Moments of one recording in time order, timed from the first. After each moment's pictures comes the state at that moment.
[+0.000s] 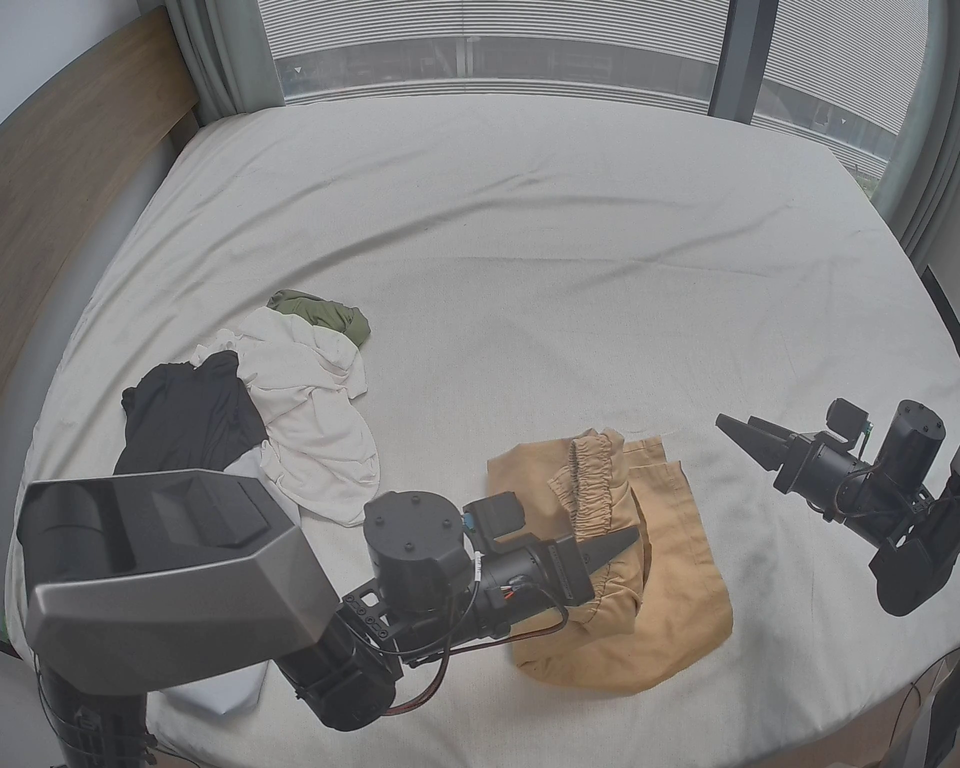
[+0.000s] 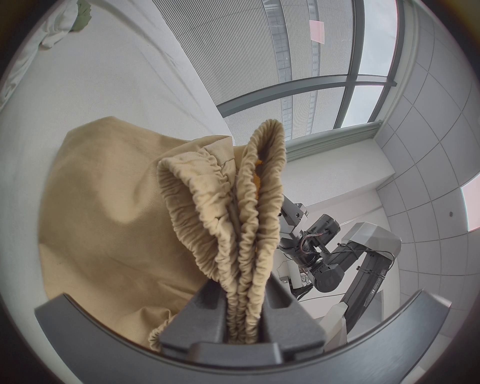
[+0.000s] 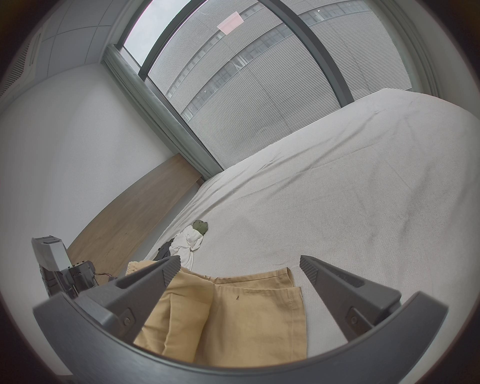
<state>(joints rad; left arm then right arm) -0.82 2.28 -0.80 -1.44 -0.33 -0.87 0.09 1.90 -0.37 -1.54 0.51 0.41</state>
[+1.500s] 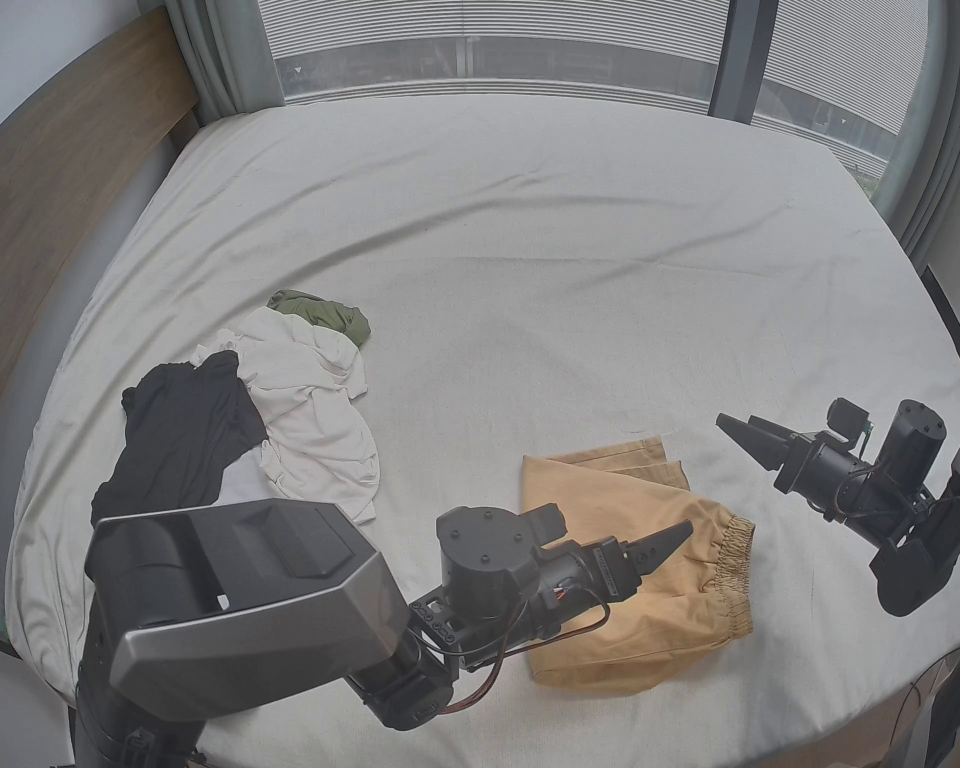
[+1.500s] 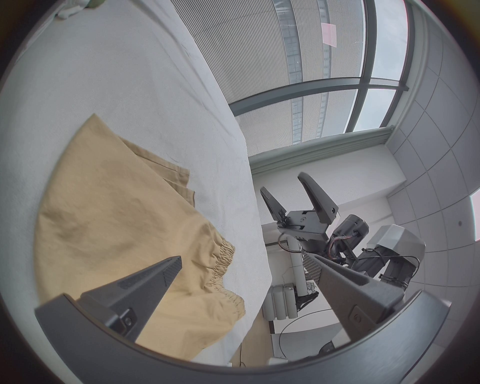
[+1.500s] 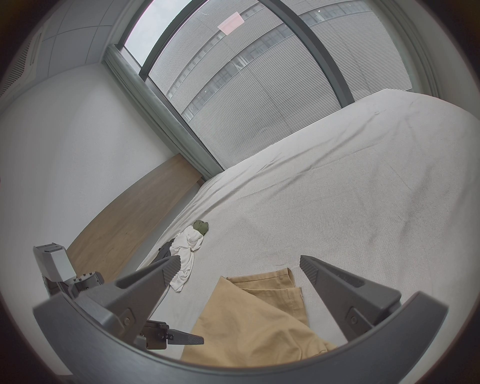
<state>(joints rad) -0.86 2.39 -0.95 -1.38 -0.21 -0.89 0.09 1.90 -0.37 -1.54 0.51 0.41</state>
